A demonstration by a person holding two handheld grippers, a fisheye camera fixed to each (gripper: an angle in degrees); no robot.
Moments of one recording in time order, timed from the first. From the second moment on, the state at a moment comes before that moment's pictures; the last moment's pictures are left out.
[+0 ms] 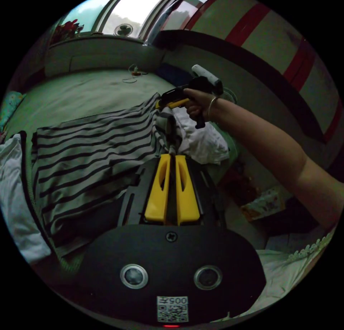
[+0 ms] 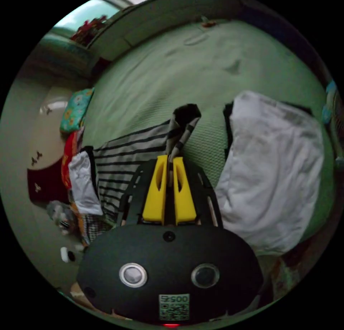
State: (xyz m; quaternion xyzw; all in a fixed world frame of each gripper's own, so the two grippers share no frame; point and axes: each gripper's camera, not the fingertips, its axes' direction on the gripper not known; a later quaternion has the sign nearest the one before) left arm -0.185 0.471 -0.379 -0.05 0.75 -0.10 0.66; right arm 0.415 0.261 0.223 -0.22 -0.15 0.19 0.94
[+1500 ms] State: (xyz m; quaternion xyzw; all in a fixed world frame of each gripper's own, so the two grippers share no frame) left arm -0.506 0.742 -0.100 -0.31 0.64 -0.28 0.65; right arm -0.006 0.299 0.234 -0.26 -0.20 -0.04 0.94
